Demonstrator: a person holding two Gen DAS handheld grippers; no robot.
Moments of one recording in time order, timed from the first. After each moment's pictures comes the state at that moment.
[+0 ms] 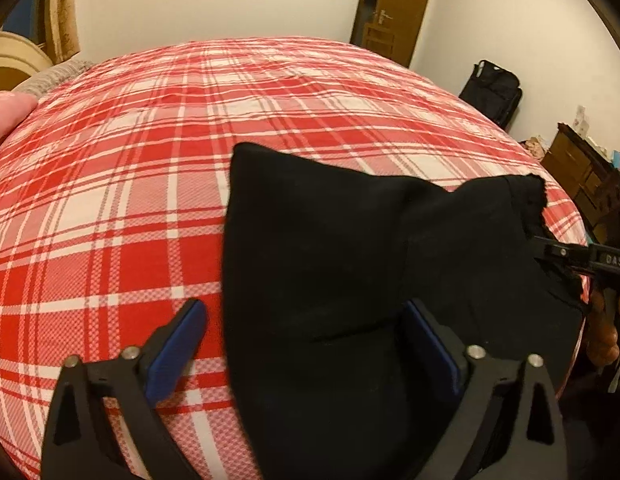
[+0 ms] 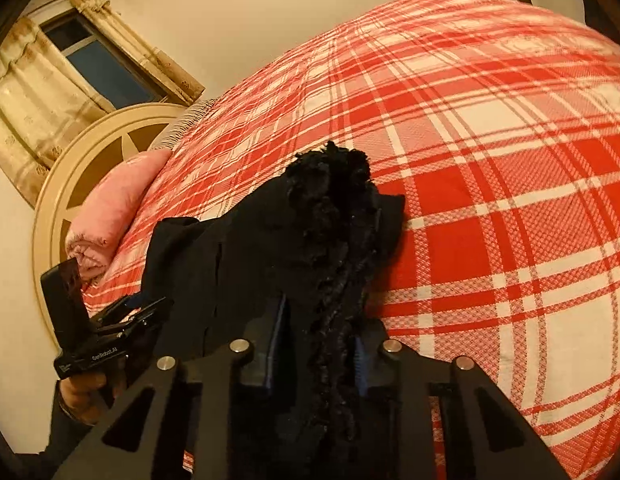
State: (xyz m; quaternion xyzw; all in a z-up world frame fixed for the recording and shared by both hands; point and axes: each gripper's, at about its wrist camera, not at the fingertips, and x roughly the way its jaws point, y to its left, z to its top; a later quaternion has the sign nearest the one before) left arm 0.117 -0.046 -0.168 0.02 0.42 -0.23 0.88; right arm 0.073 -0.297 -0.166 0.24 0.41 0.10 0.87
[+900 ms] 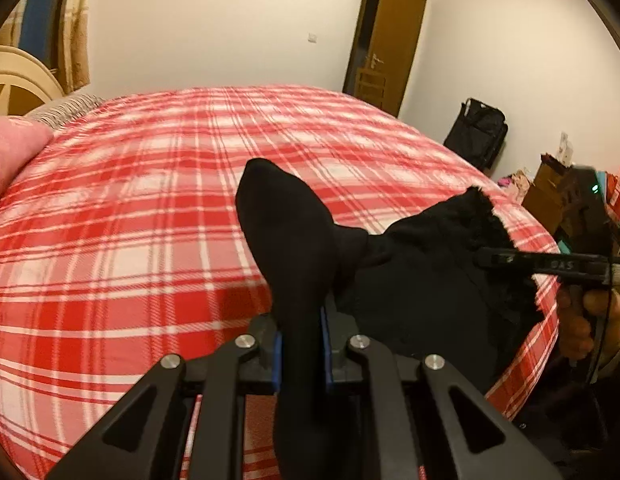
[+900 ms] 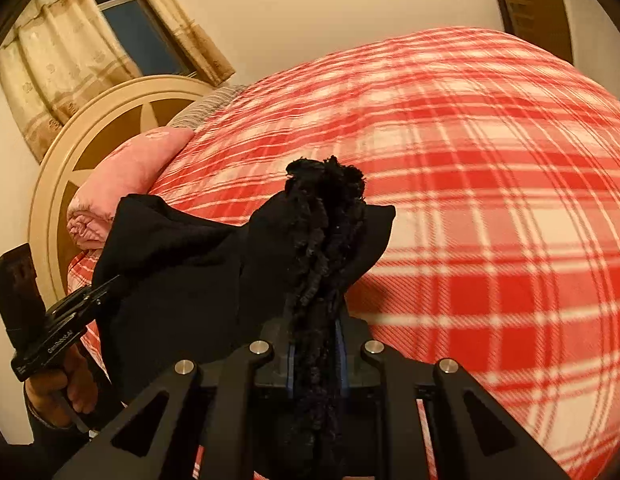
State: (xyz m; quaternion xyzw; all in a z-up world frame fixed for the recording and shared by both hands) left arm 0.088 -0.015 -0.098 -0.01 0.35 -0.23 0.91; right arm 0.118 -0.237 -0.106 0.15 0.41 0.13 0.89
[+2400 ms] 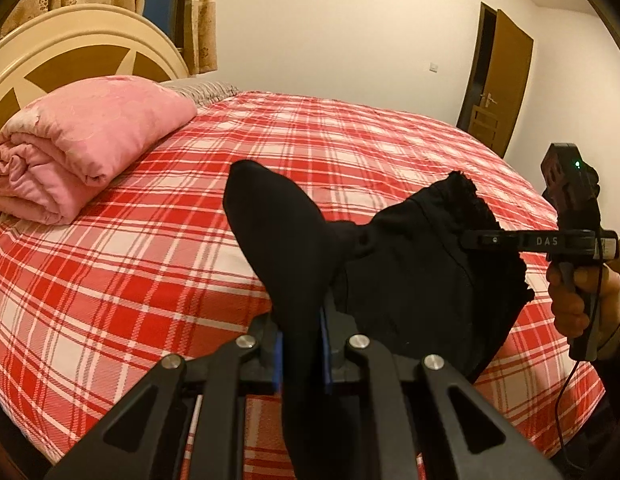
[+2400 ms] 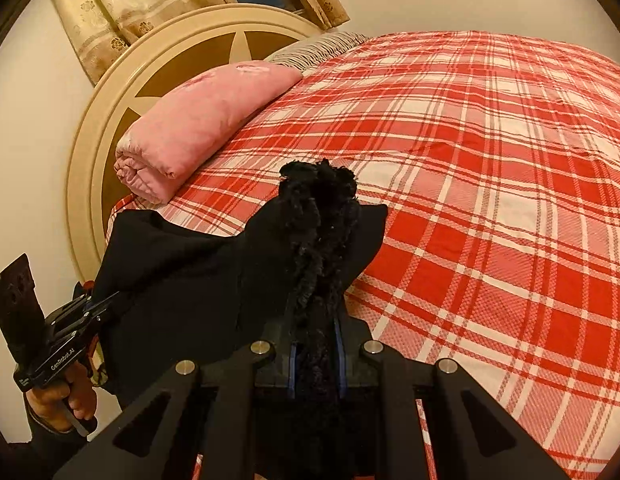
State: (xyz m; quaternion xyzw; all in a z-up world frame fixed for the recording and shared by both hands) left arm 0.114 0.163 -0.096 -0.05 0.34 -0.04 0.94; right arm 0.278 -0.028 -0.111 0.08 0.44 0.30 0.84
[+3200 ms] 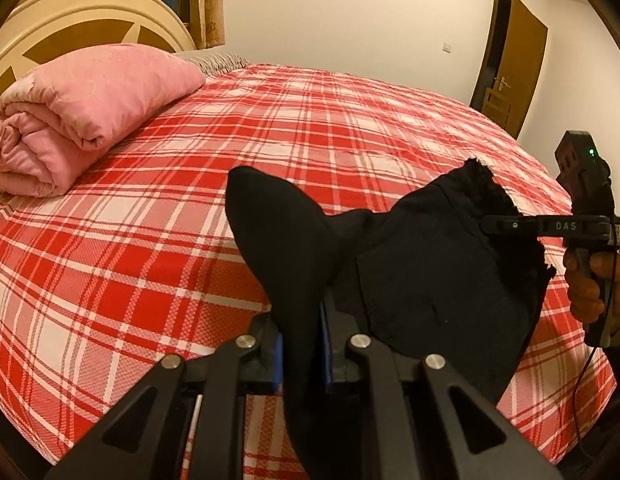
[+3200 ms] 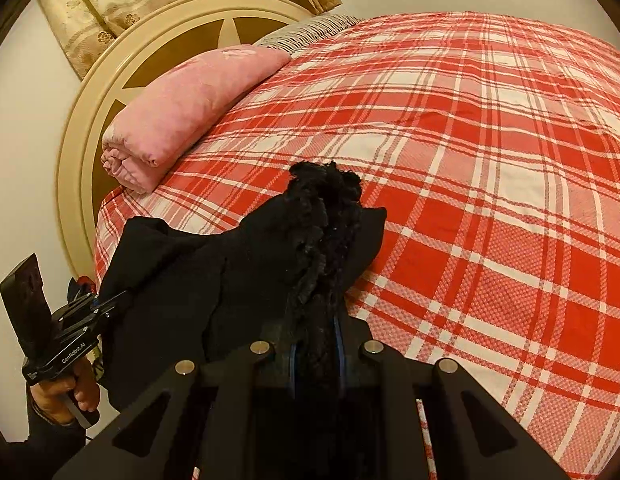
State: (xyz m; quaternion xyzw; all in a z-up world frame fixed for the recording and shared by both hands) left arm 0.135 0.177 -0.133 -0.05 0.38 -0.03 0.92; right arm 0.297 -0.031 -0.146 0.08 0.47 0.30 0.83
